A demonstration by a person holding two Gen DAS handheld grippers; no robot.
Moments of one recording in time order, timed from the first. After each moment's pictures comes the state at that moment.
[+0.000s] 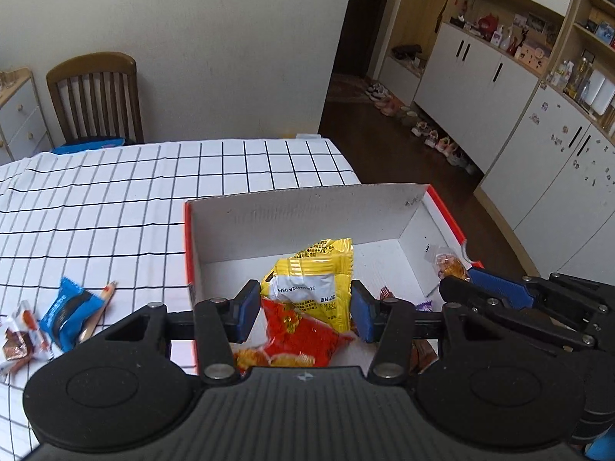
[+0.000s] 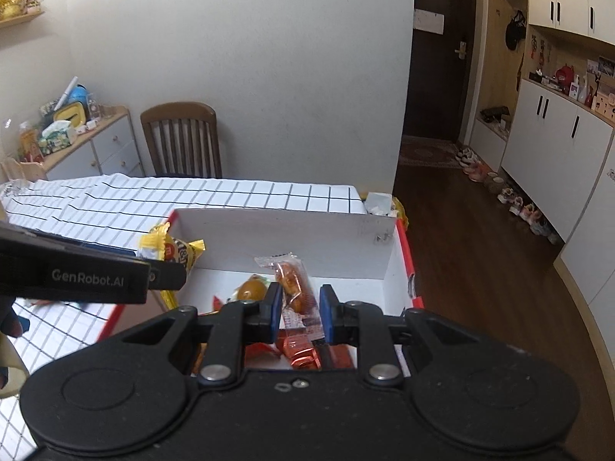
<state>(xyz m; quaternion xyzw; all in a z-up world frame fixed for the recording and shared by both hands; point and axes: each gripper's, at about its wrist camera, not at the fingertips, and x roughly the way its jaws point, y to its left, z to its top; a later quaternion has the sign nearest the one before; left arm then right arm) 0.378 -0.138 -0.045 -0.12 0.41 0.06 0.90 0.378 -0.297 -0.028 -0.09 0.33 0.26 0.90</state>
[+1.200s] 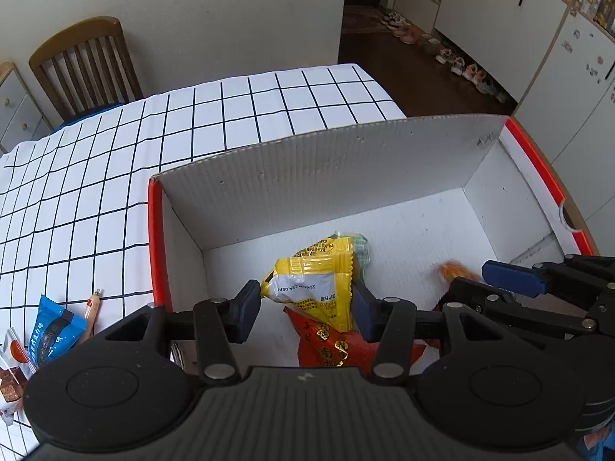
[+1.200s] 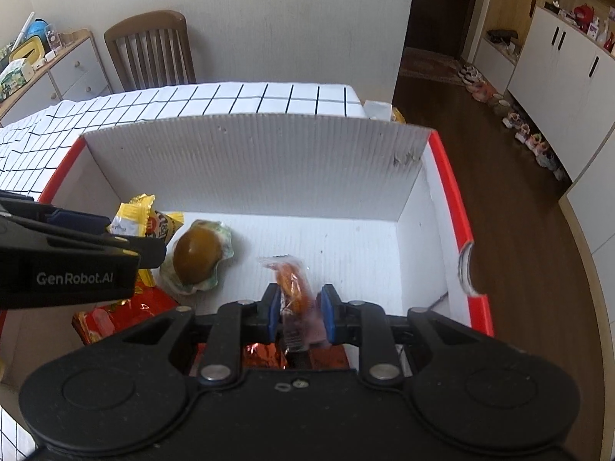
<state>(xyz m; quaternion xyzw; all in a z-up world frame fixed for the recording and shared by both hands) 0.449 -0.130 -0.112 -0.05 0.51 0.07 0.85 0.464 -0.262 -0.104 -0.13 0.47 0.23 0.84</state>
